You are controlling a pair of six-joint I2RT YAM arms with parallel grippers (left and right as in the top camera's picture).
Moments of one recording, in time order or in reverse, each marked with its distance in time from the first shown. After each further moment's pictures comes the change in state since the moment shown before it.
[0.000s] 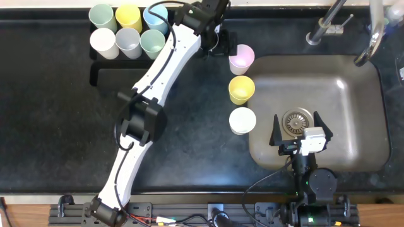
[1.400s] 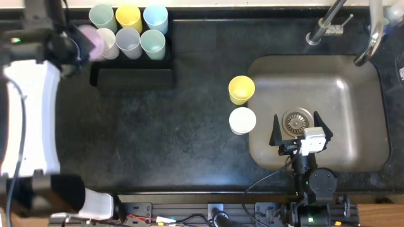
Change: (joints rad) left arm 0.621 -0.858 -0.891 0.104 -0.275 -0.178; right arm 0.000 0.000 0.000 0.000 0.000 0.000
